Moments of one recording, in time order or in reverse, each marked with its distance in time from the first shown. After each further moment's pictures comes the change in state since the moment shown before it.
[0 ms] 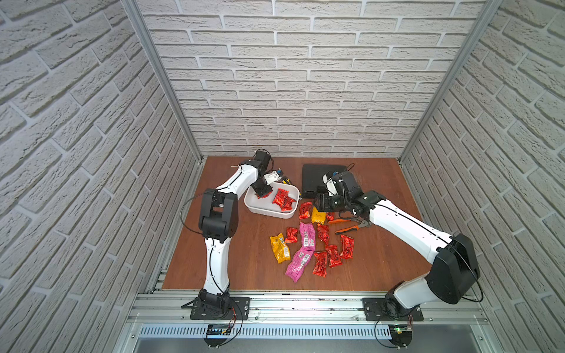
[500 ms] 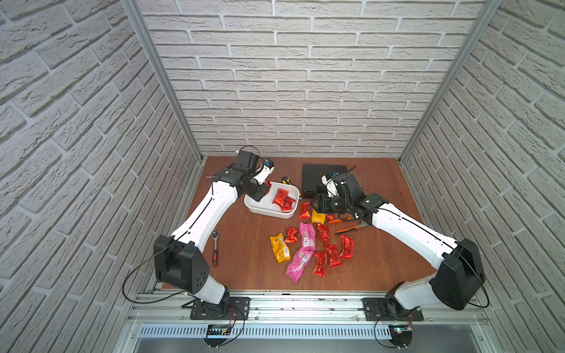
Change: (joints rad) left arm -0.048 -0.628 -0.388 0.015 0.097 -0.423; right arm 0.039 -0.045 -0.034 0.049 -0.069 0.063
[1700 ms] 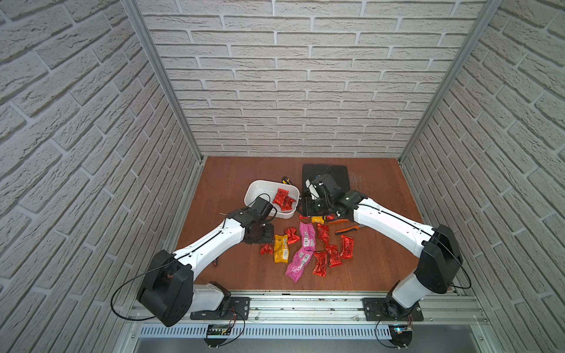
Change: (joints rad) left arm -0.211 -0.188 -0.507 0.096 -0.050 -0.810; right arm 0.121 0.177 0.175 -0.088 0.063 0.073
